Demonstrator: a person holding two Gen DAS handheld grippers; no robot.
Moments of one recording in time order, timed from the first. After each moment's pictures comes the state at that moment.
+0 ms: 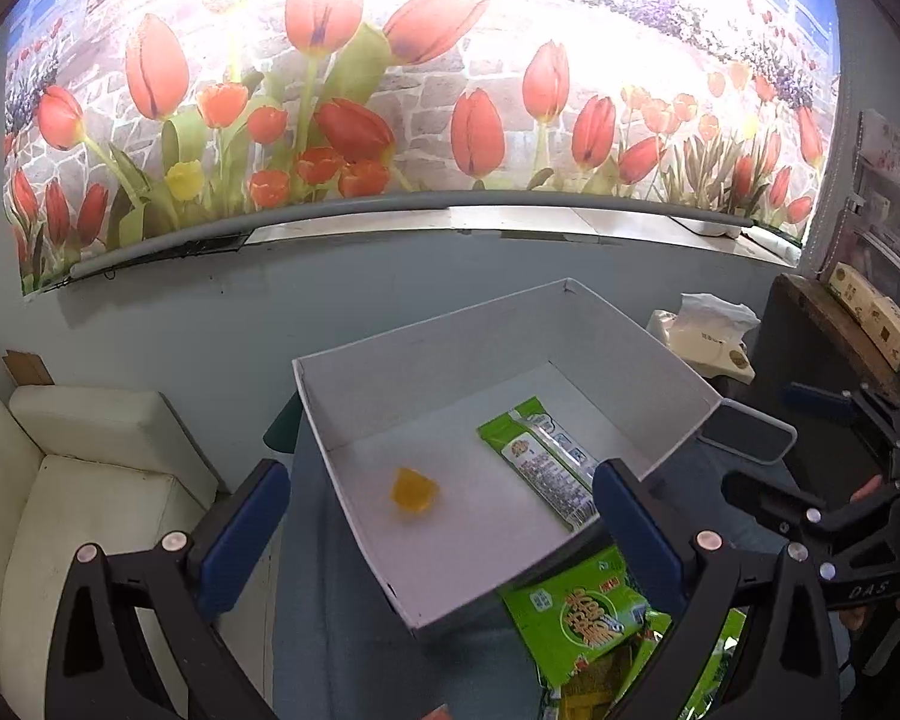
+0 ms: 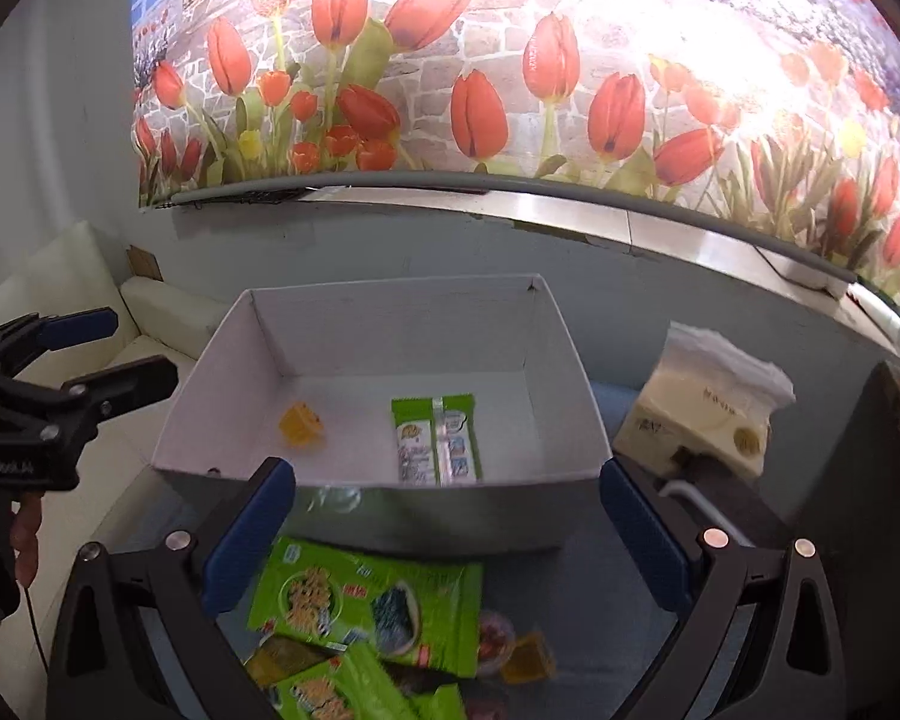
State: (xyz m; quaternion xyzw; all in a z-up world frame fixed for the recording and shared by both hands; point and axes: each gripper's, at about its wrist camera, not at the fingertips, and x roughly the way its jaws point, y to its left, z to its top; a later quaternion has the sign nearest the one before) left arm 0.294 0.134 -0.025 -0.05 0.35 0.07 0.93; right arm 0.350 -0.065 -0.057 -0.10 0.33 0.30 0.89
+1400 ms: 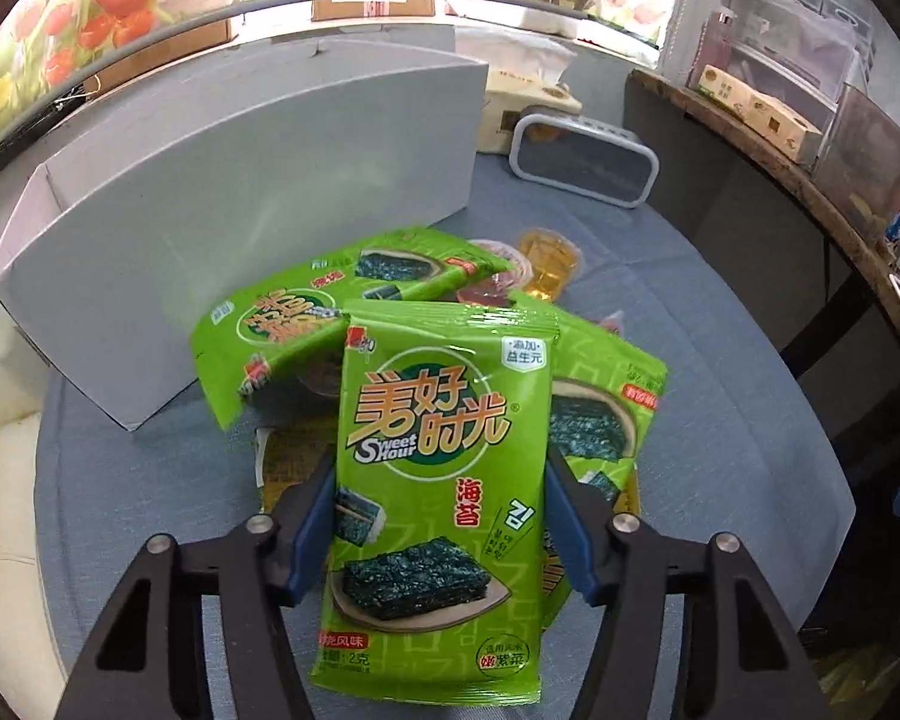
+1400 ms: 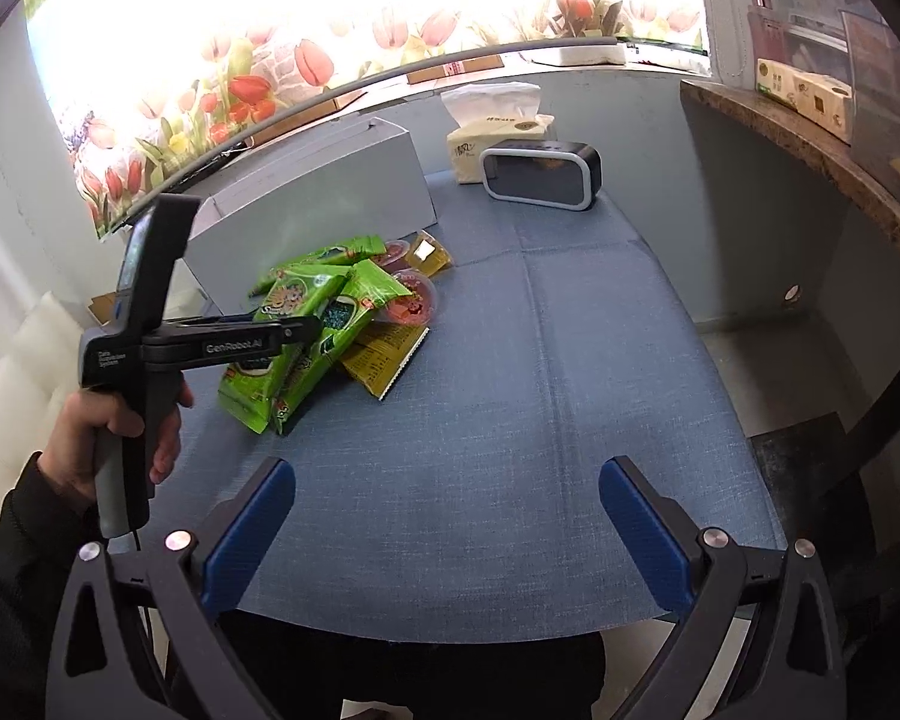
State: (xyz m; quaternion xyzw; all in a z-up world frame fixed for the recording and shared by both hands) left arm 0.250 -0.010 -0.163 -0.01 0.47 -0.09 0.88; right arm 0.133 -0.249 -0.135 0.04 0.41 0.18 0.89
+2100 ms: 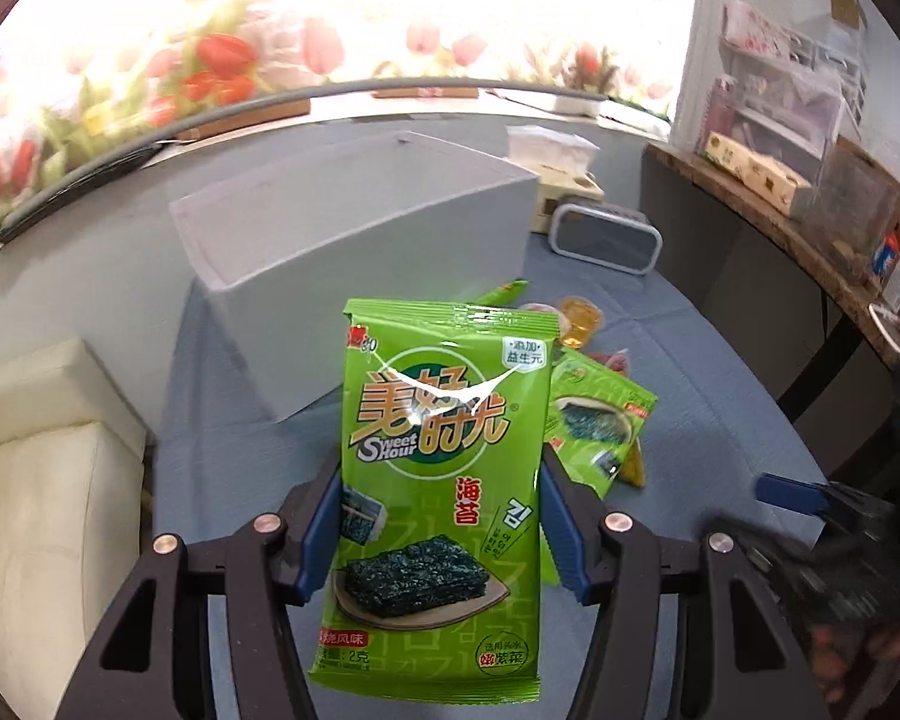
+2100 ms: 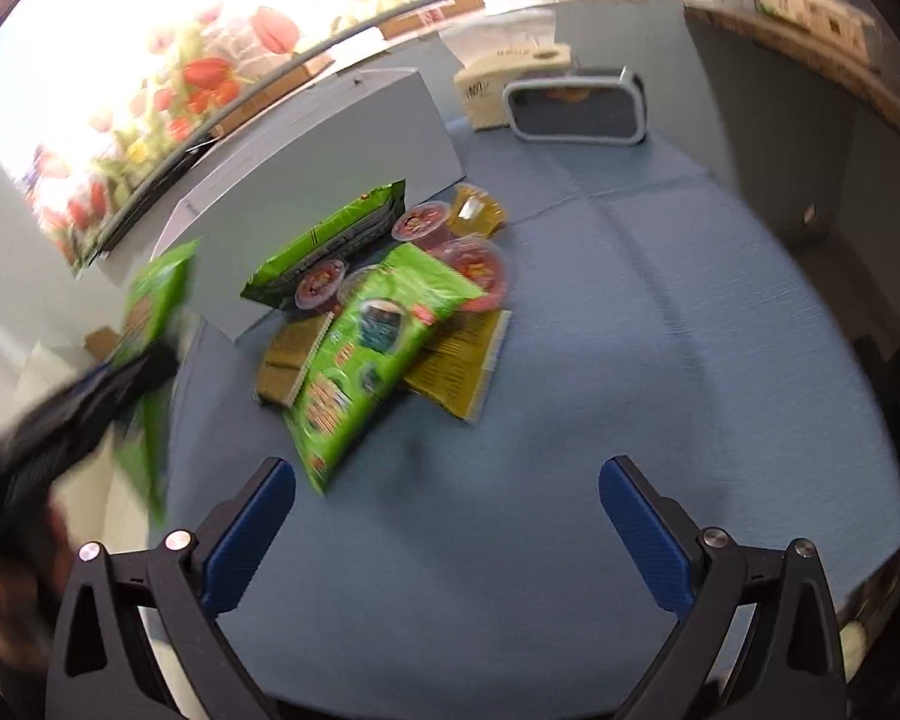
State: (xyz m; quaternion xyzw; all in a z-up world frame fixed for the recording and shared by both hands) left arm 0.160 0.055 -0.097 -0.02 0.40 -0.05 0.92; right arm 0.189 -0.166 -0.164 0.12 0.48 0.15 0.86
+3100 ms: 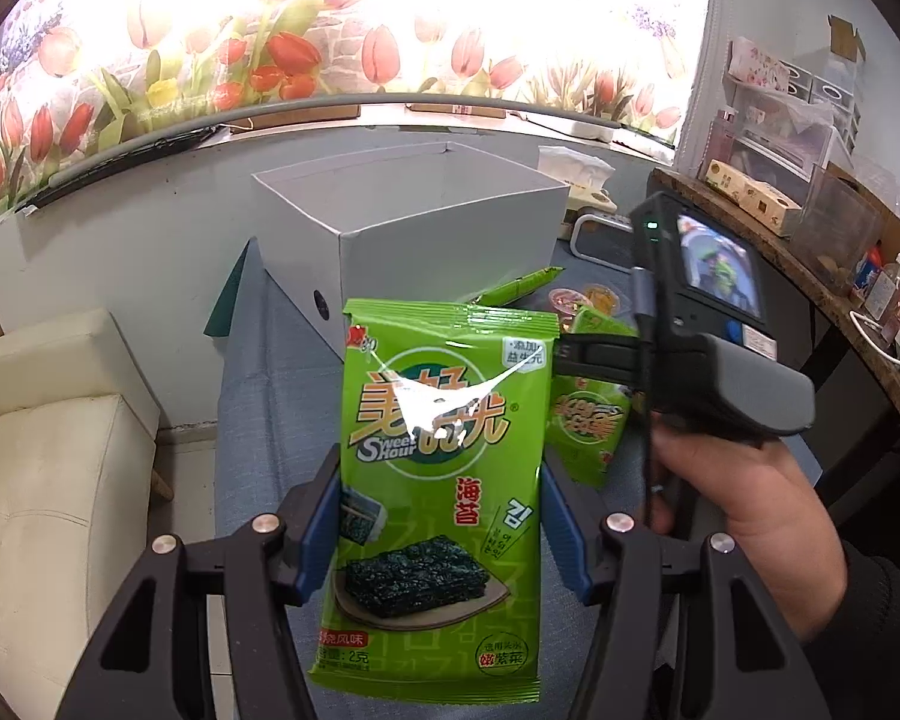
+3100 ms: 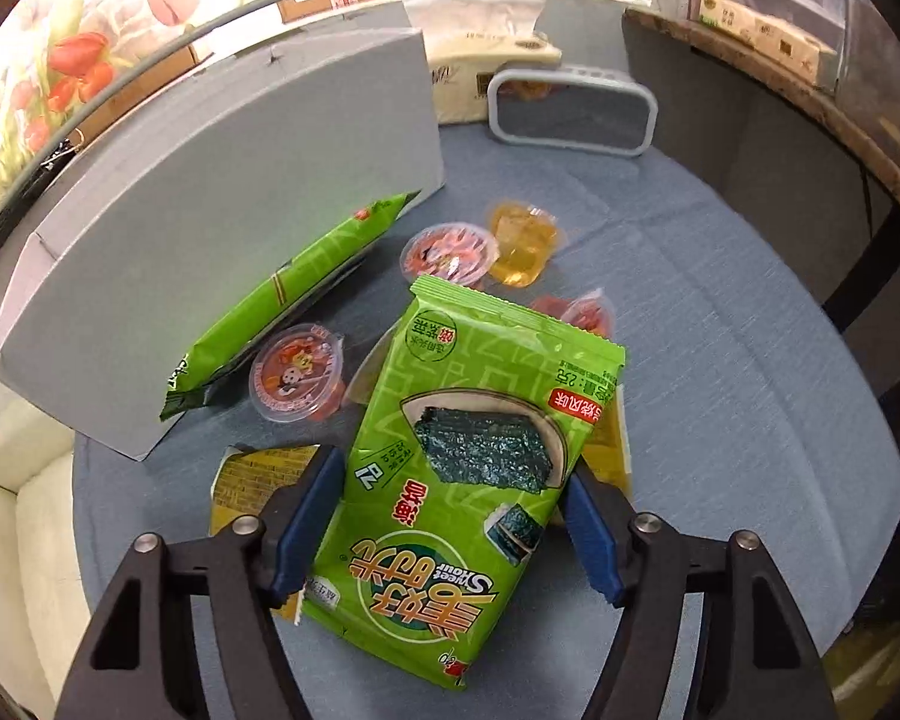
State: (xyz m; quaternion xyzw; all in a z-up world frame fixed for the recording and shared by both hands) left arm 0.104 0.110 -0.099 -0.04 0.38 -0.05 0.92; right arm 0.252 -0.058 -0.174 0.09 0.49 -0.04 0.87
